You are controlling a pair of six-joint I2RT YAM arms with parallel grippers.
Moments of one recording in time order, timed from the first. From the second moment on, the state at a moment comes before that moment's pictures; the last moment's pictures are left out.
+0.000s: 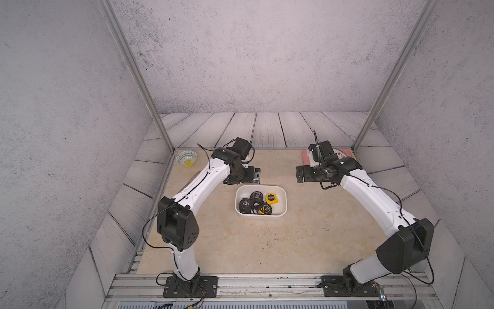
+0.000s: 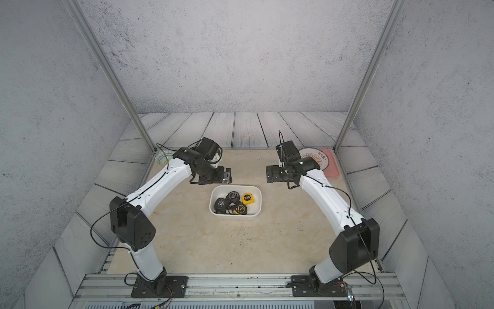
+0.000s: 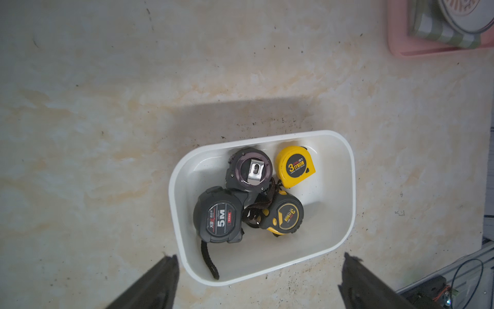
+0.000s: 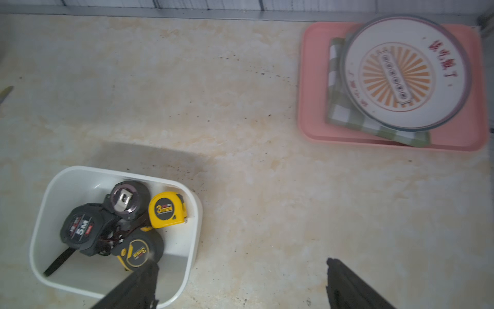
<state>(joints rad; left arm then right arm) -0.55 1.84 1.80 -1.13 0.13 -0.39 0.41 1.52 1.51 -0.94 0.16 0.28</state>
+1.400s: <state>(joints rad) -0.62 2.35 2.05 -1.22 -0.02 -0.29 0.39 1.43 1.38 -0.95 -0.02 0.34</state>
